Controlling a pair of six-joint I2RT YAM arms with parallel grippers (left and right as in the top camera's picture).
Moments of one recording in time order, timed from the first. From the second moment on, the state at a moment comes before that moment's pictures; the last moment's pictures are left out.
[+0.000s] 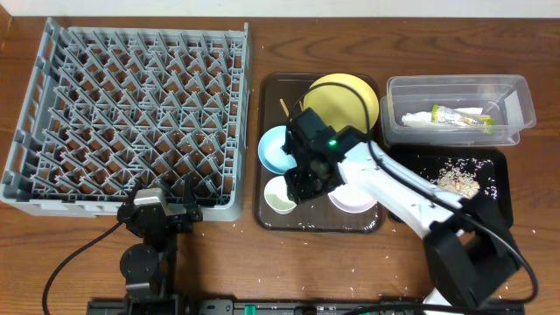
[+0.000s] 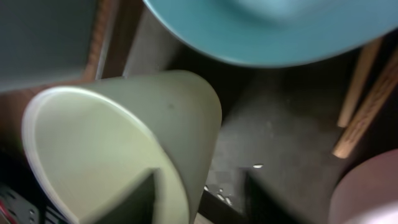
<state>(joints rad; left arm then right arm) 0.08 0.01 0.04 -0.15 -0.01 -0.07 0.69 1.83 1.26 -0.85 -0.30 0.29</state>
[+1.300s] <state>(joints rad) 0.08 0.07 0.05 -0.02 0.07 -0.22 0.25 1.54 1.37 -0.70 -0.41 0.35</state>
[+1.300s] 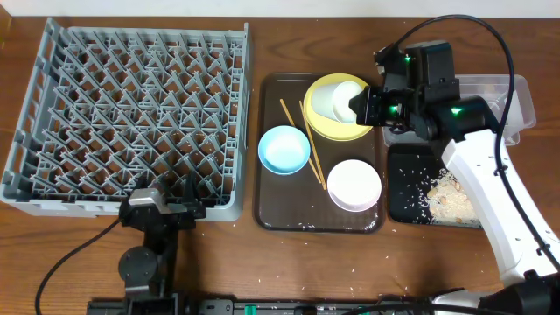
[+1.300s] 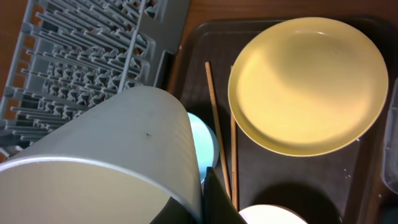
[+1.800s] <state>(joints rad) 0.08 0.89 0.64 0.00 0.29 -0.44 0.25 1.54 1.37 -0.69 -0.44 0.35</state>
